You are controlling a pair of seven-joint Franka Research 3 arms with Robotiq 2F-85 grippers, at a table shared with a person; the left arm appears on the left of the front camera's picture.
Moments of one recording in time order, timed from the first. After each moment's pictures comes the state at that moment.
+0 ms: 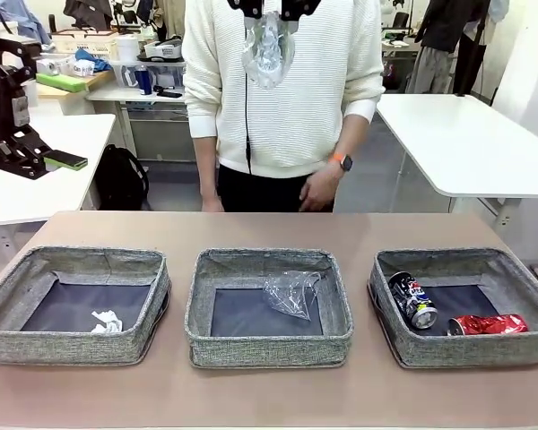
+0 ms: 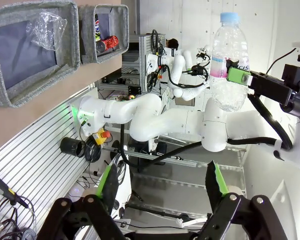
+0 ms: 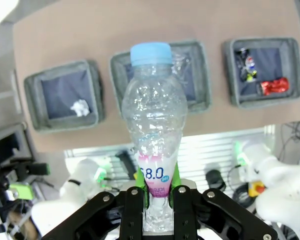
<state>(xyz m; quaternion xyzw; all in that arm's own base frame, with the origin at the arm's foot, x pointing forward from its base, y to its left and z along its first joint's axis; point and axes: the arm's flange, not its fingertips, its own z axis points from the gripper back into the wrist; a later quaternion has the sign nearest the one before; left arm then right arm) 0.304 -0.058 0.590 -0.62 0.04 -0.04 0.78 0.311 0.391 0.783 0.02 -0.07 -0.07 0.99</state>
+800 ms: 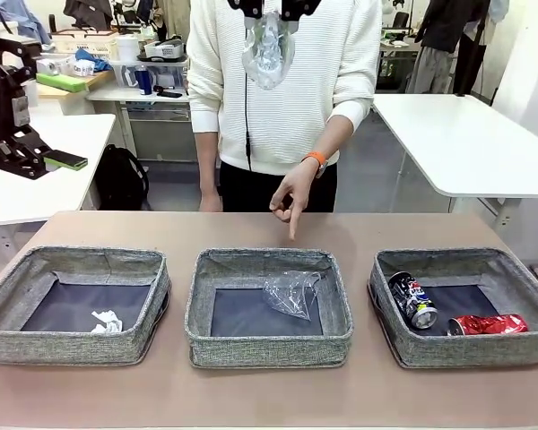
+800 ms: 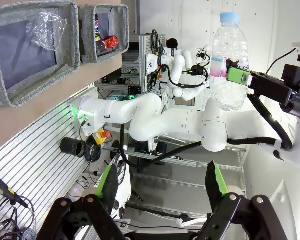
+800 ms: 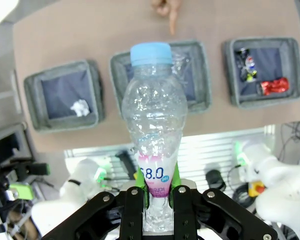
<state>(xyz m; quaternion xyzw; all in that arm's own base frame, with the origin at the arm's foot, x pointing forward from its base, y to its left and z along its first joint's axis) 0.304 -0.058 0.590 -0.62 0.04 -0.04 0.78 0.311 0.391 0.783 0.02 -0.07 -0.07 0.99</state>
